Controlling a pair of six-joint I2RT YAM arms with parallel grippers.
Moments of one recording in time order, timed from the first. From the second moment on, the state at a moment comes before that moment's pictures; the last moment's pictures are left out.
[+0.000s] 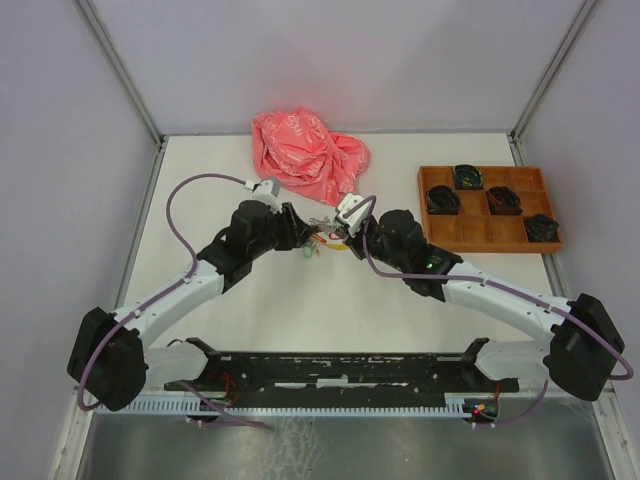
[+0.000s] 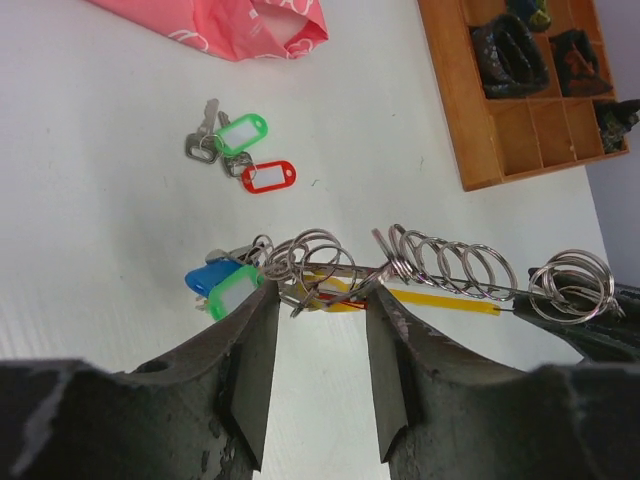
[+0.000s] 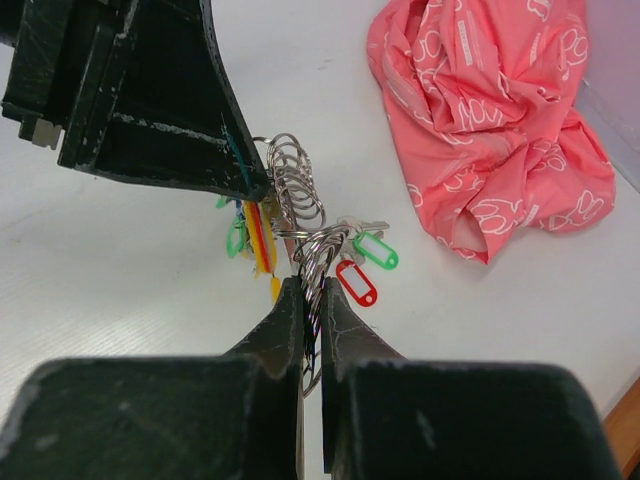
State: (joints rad) left arm -0.57 1.19 0.75 0.01 0.03 -0.57; right arm 0.84 1.24 0.82 0.14 -0.01 -0.23
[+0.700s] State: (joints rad) left arm -0.34 1.19 0.67 0.06 0.31 -0.84; right arm 0.85 1.23 0.74 0.25 0.00 -0.31
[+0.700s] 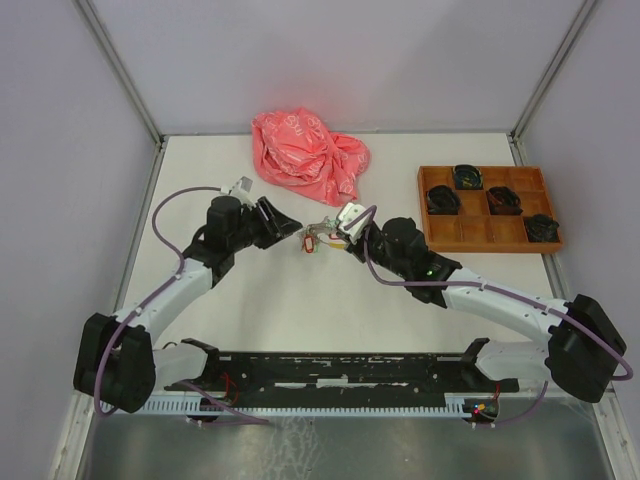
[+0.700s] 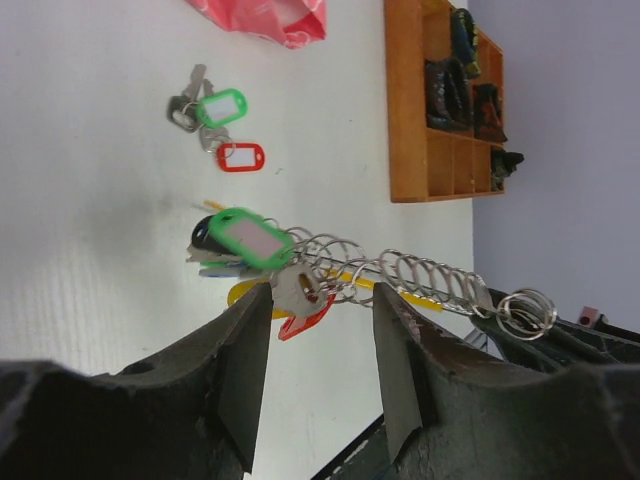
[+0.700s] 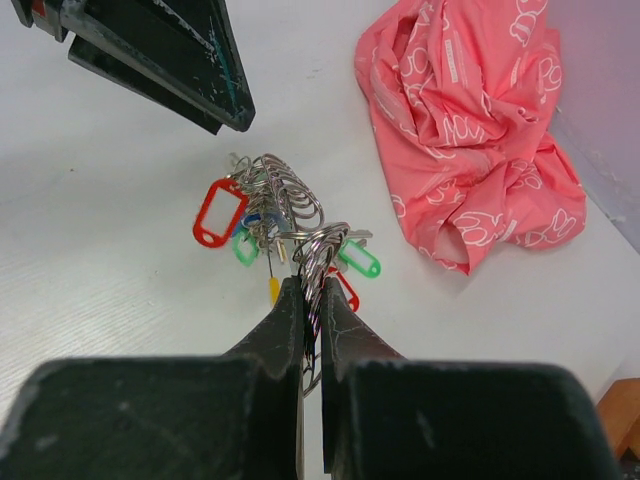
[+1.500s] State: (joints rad) left arm -0.34 1.33 0.78 0.08 0.54 -0.95; right arm 0.85 1.30 0.74 0.30 -0.04 -0.36
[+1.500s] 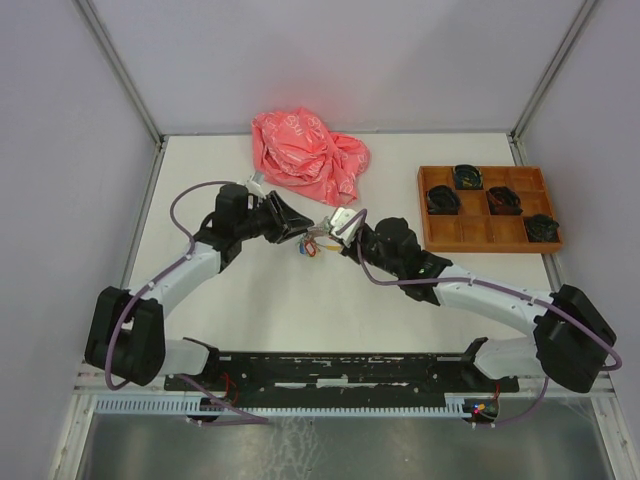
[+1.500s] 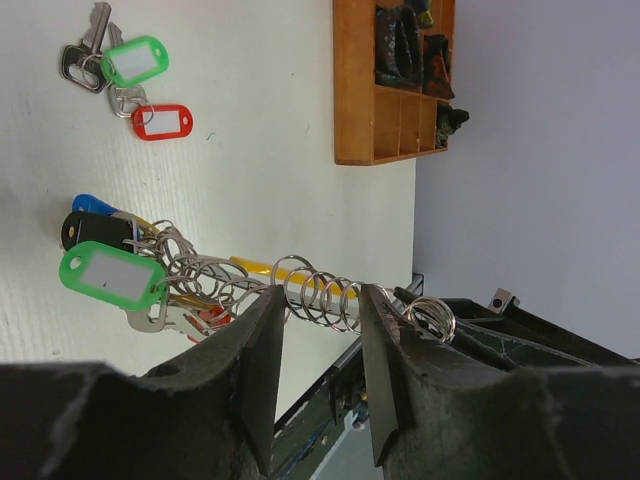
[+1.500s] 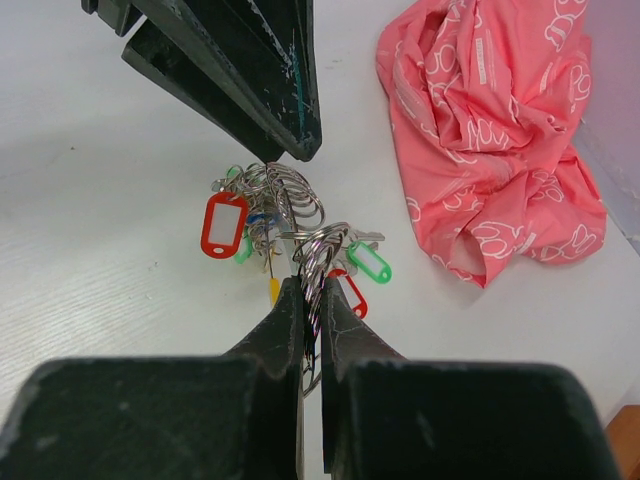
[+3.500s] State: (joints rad) left arm -0.34 1.36 0.75 -0.03 0.59 -0.86; right arm 0.92 1.36 0.64 0.39 0.02 -0.39
